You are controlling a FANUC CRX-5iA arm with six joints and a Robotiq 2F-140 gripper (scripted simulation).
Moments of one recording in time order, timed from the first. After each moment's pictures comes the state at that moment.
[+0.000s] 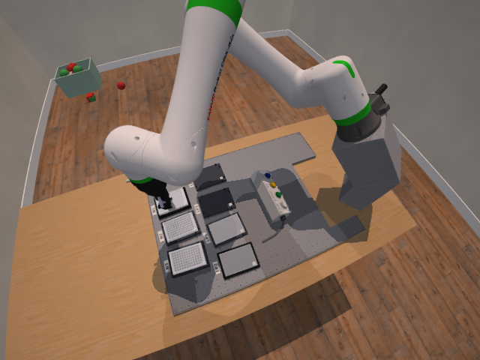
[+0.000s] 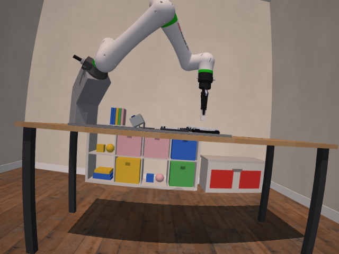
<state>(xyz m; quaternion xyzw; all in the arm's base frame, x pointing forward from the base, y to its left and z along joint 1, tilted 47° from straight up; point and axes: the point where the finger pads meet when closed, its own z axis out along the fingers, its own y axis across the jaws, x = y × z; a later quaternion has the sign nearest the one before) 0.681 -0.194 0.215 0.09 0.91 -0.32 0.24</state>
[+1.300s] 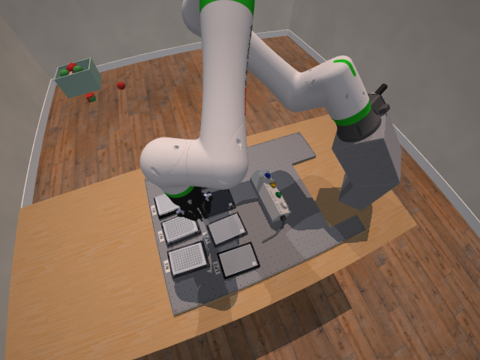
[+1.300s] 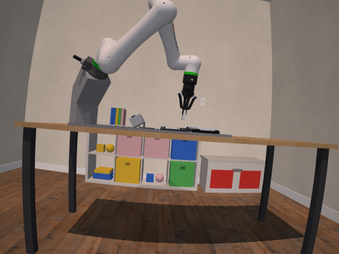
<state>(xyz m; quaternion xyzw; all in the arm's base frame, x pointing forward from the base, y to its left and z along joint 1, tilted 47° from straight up) 0.616 -0.122 0.111 0.68 0.65 -0.08 0.33</state>
